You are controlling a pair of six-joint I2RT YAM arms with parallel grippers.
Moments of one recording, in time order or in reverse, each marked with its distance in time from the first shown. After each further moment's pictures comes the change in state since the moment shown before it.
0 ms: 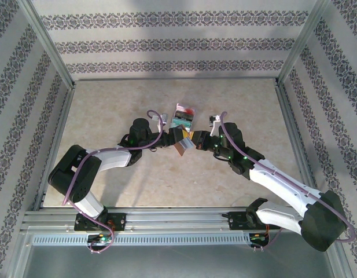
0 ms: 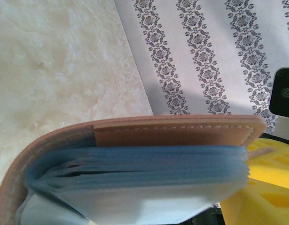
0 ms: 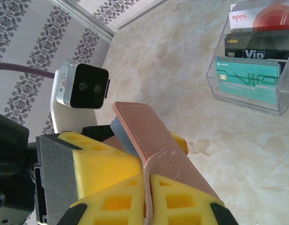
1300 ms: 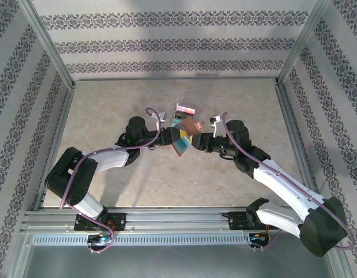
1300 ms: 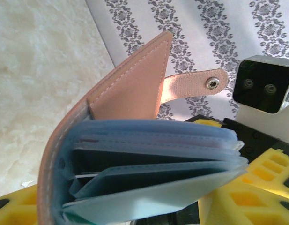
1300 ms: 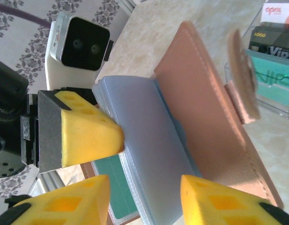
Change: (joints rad) left arm 0.020 -0.039 0.000 0.054 0.105 -0.016; right arm -0.088 -0.035 0.005 -0.078 -0.229 -0.203
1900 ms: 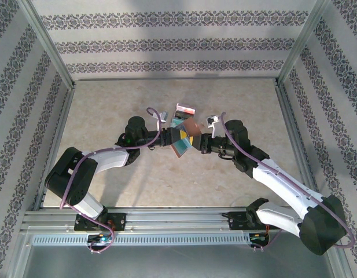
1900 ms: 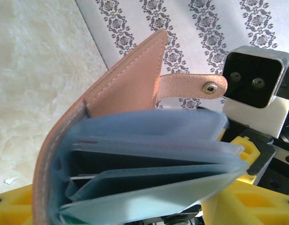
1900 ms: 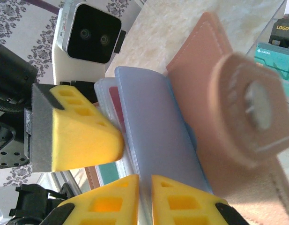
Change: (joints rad) left arm 0.000 0.000 0.001 0.025 0.052 -0.023; right arm 0.003 0.015 0.000 0.019 -0.039 -0.003
